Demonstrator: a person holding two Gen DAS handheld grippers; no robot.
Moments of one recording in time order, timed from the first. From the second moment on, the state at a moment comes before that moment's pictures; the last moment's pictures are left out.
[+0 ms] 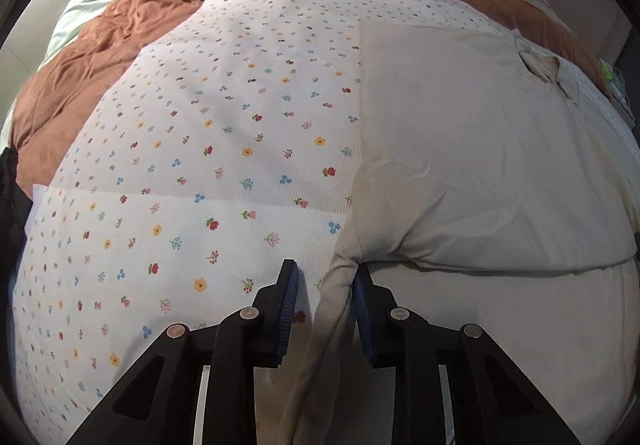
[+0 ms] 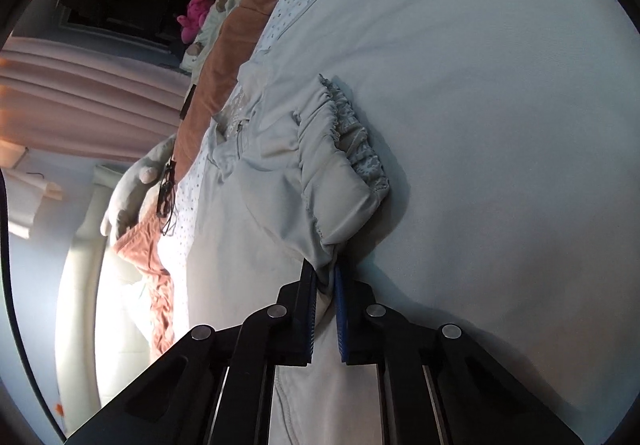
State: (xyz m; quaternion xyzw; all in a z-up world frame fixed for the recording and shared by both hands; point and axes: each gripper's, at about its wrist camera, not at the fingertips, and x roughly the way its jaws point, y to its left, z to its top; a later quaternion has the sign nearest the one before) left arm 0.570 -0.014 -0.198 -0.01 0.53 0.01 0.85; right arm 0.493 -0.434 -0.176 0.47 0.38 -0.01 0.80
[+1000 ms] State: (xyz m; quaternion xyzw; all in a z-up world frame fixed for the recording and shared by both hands) left arm 0.517 -0.202 -0.080 -0.02 0.43 -0.09 0.90; right arm 0.391 -0.548 -0.076 0.38 0.35 -0.15 0.84
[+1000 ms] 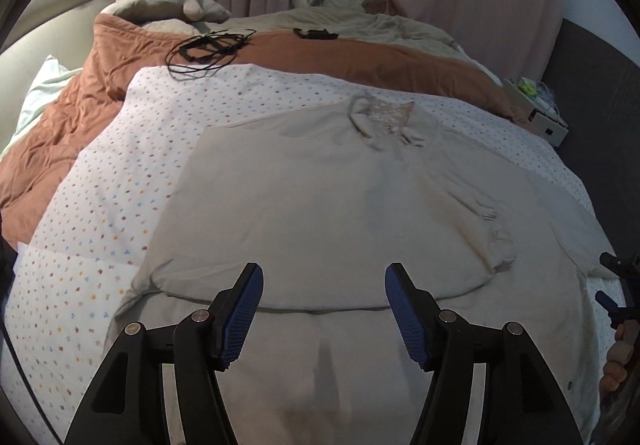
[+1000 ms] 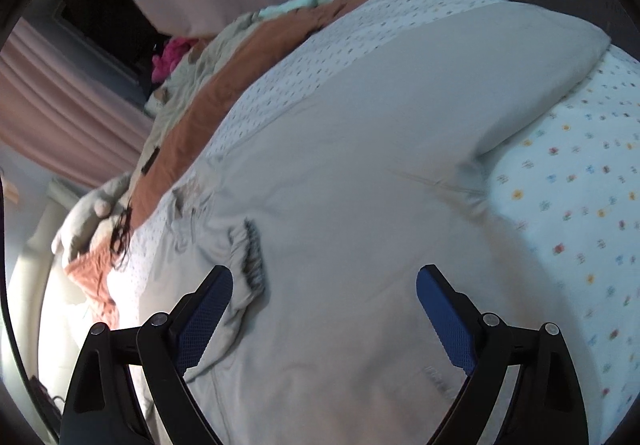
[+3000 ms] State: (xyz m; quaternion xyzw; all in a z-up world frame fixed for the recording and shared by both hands) left arm 0.516 -0.186 -0.130 -0.16 0.43 -0.02 0.89; right arm 0.340 -0.821 -0.045 0.35 0.26 -0.31 0.85
